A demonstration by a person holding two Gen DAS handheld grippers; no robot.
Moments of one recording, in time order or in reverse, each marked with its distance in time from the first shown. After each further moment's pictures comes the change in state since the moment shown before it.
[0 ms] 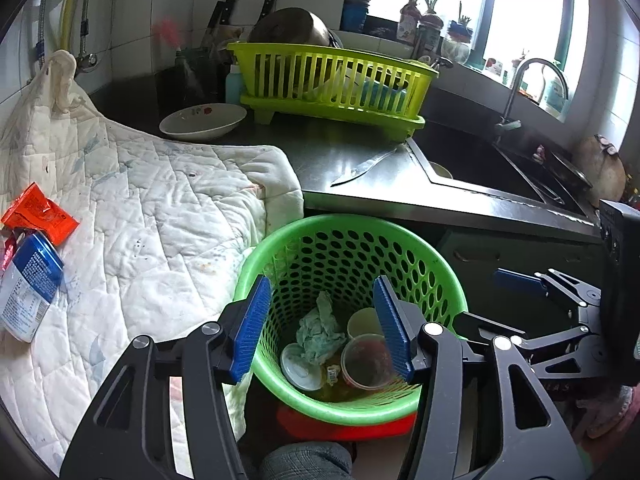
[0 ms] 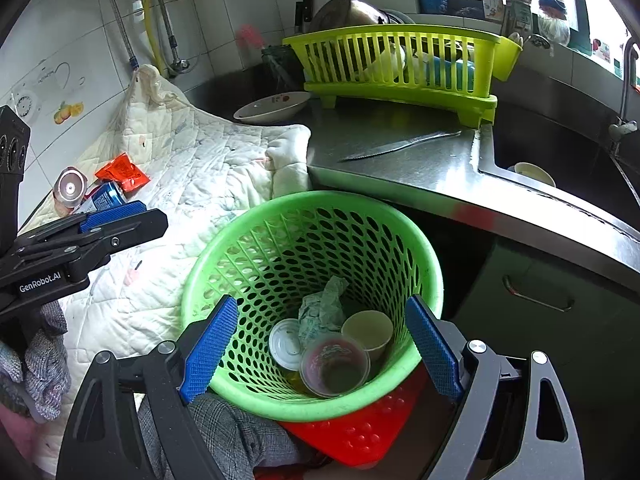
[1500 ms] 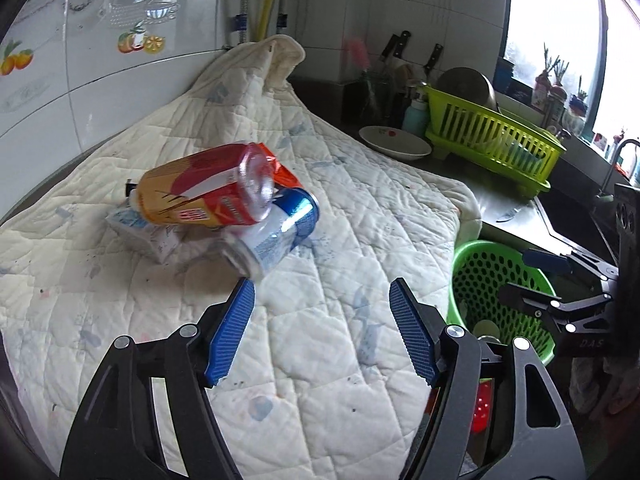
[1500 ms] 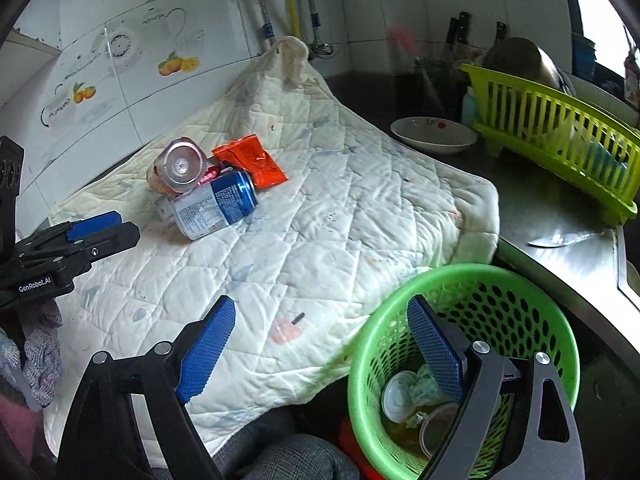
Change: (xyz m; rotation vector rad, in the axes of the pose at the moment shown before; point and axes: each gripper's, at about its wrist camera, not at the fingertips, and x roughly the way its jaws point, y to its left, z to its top) left arm -0.142 0.163 -0.049 -0.259 -0.084 0.363; right arm 0.036 0.173 0.055 -0.302 0.009 0.281
